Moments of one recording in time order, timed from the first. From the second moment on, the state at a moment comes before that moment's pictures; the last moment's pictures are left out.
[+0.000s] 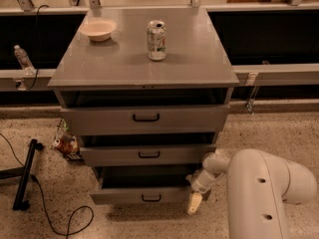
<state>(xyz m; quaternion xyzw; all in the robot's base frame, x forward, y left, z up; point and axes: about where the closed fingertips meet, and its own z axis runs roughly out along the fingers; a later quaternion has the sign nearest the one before) 0.573 -0.146 0.210 -0.66 0.72 0.18 0.12</state>
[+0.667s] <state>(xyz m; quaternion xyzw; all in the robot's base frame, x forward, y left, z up) 0.528 -0.154 0.225 -0.62 0.75 0.22 0.06</state>
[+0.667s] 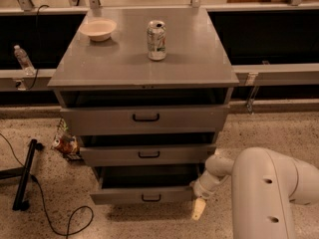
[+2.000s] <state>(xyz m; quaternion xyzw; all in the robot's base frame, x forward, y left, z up) 0.552 -0.147 0.202 -0.65 0.73 0.20 0.09</state>
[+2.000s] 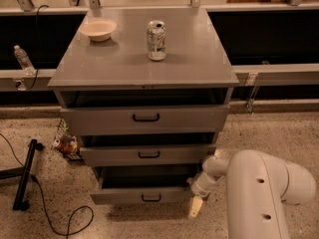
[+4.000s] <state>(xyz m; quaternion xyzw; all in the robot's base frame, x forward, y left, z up) 0.541 -0.155 0.186 -0.64 0.74 0.21 0.07</state>
